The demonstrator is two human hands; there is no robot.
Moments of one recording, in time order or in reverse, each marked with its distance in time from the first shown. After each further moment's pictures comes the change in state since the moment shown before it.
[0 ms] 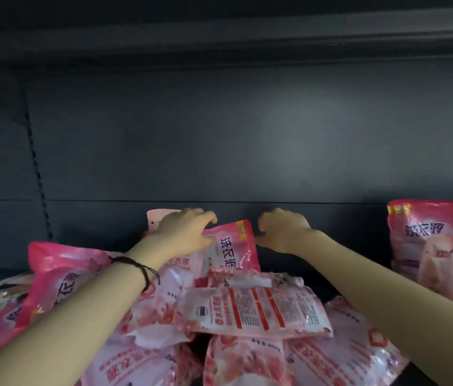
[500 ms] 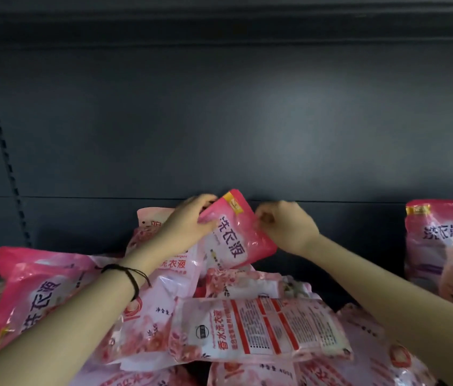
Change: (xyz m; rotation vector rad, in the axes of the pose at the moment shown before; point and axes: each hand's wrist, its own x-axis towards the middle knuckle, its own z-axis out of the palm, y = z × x) left_hand 0.030 -0.016 0.033 -0.672 0.237 -0.022; right_hand 0.020 0.005 0.018 0.461 0.263 0.060
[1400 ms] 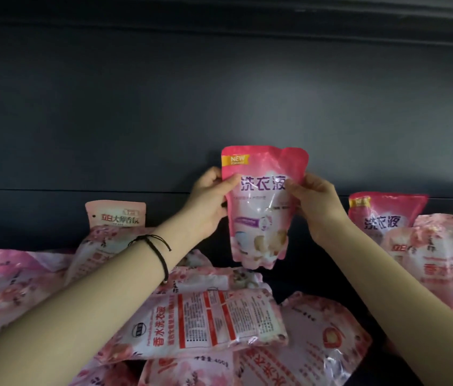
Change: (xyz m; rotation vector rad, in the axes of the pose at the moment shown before) left_hand 0.046 0.114 0.068 -1.223 0.066 -0.332; right_hand -0.026 0.069 -0.066 1.094 0.347 0.270
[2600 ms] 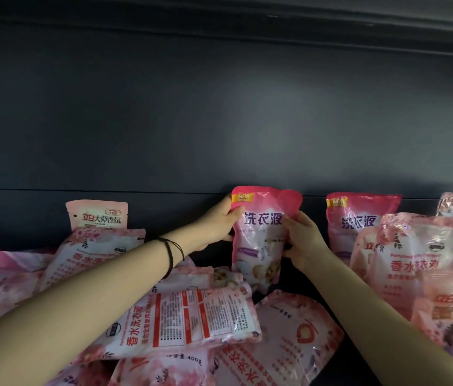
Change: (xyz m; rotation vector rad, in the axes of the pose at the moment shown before) left_hand -0.003 -0.040 0.020 0.689 -0.269 -0.051; right_hand -0.007 0.056 -0.031 0.119 0.103 0.336
